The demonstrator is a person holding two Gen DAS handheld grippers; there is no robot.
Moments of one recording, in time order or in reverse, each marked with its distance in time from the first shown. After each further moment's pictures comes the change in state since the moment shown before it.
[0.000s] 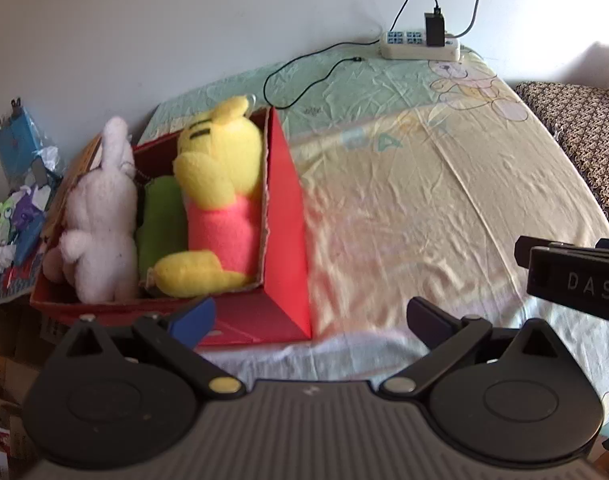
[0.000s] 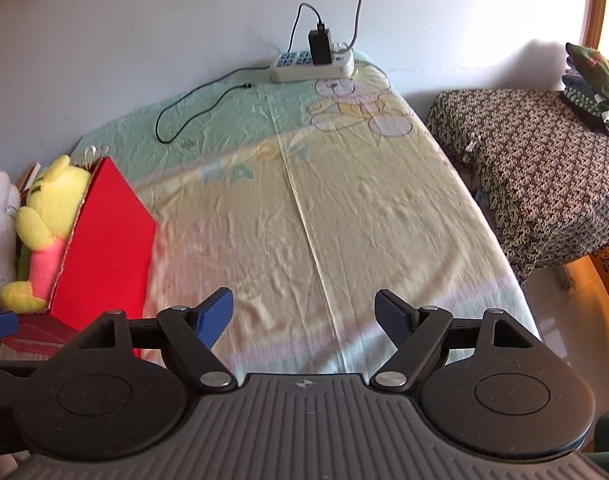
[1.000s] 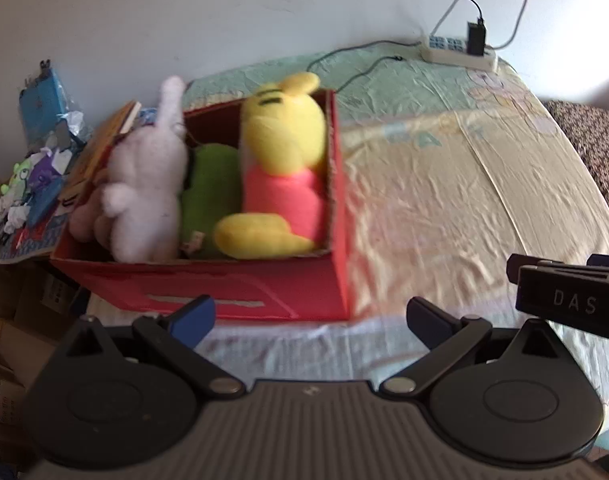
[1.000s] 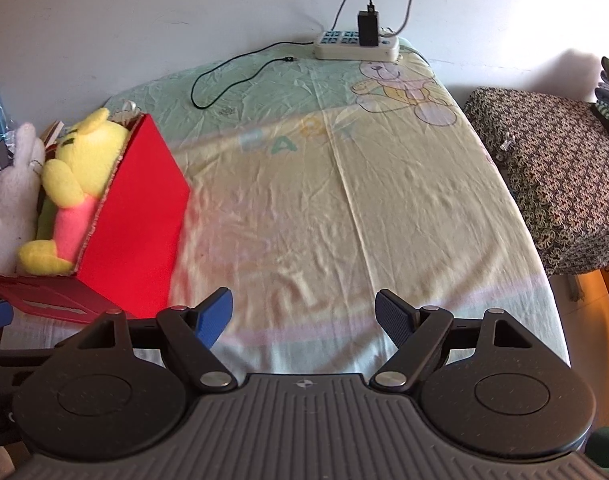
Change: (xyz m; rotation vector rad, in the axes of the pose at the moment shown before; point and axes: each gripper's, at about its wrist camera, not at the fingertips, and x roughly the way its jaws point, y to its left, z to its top) left arm -0.009 0.040 -0.018 -0.111 0.002 0.026; right arm 0.003 0.038 -0.007 -0.096 0.051 0.038
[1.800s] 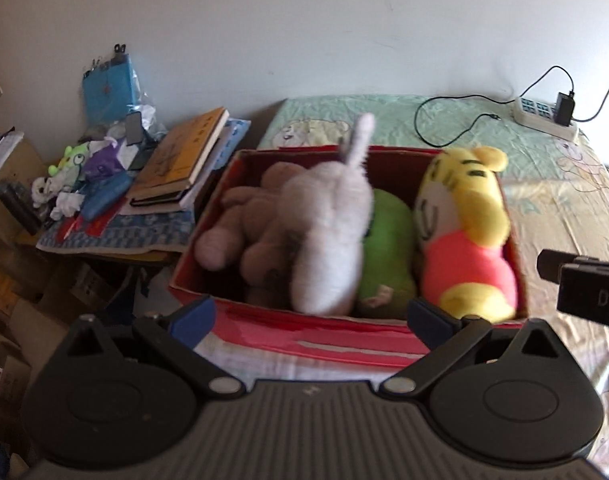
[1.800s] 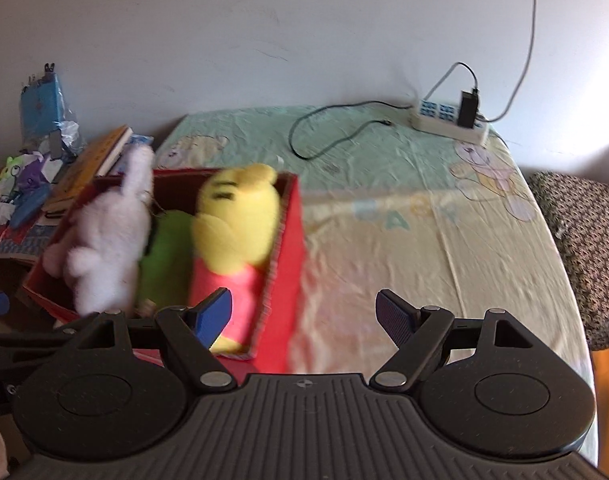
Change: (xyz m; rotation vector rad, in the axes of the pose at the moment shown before) left arm -0.001 0.139 0.022 -0.130 -0.071 0.083; right arm -0.019 0.129 0.034 -0.150 -0.114 0.063
